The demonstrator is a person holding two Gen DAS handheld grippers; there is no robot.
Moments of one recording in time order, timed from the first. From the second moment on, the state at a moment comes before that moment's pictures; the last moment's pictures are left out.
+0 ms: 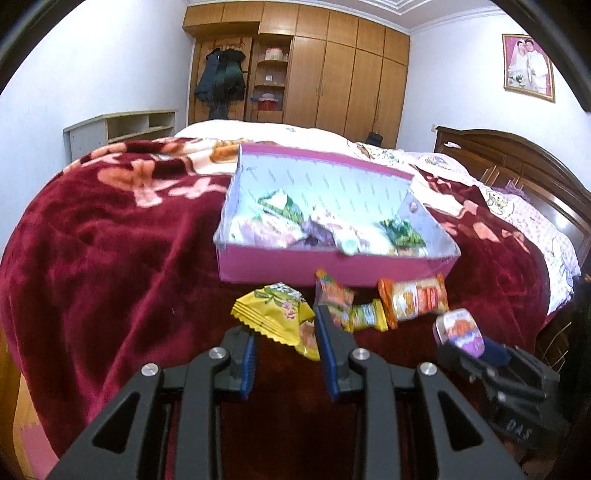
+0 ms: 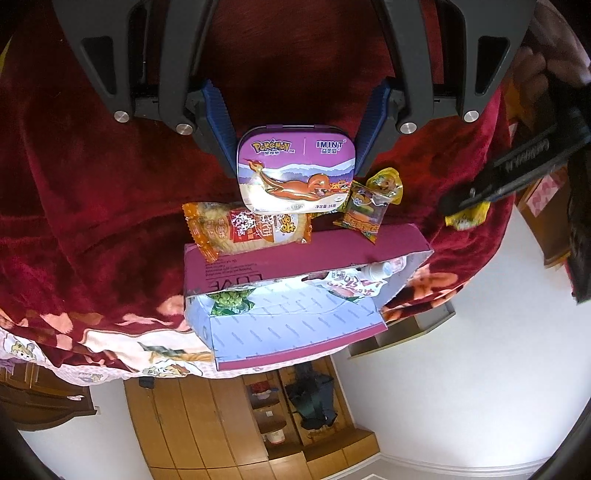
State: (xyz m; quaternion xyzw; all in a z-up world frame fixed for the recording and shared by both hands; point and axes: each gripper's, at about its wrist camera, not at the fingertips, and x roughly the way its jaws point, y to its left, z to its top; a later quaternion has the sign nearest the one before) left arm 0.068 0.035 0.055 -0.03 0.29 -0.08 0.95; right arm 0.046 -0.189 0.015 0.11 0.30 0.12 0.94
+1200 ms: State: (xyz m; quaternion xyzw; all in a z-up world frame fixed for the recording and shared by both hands) left arm 0.217 0.020 0.055 -0.03 0.31 -0.08 0.95; right arm 0.069 -0.194 0.038 0.09 0.30 0.12 0.94
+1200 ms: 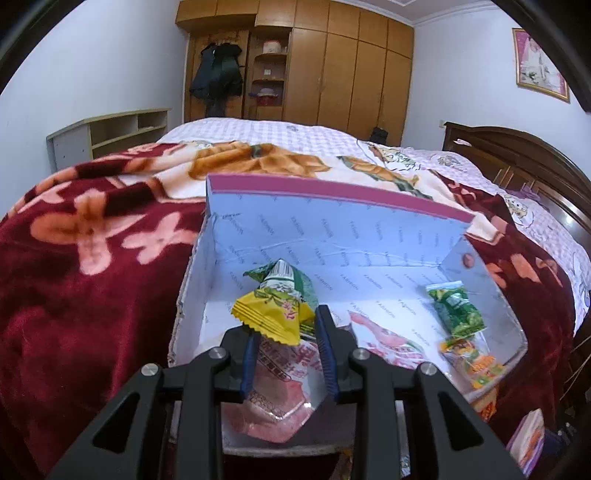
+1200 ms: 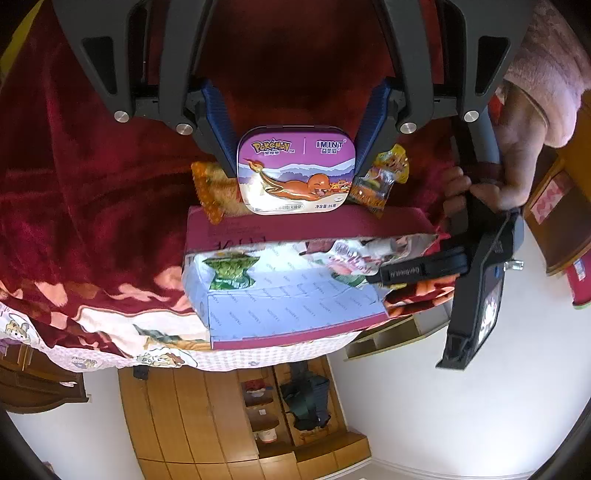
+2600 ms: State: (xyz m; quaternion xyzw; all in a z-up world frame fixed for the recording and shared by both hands) left arm 0.223 0.002 0.047 0.01 0.30 -0.08 0.95; right arm 0.230 -0.199 0.054 0.05 0.32 0.09 0.94
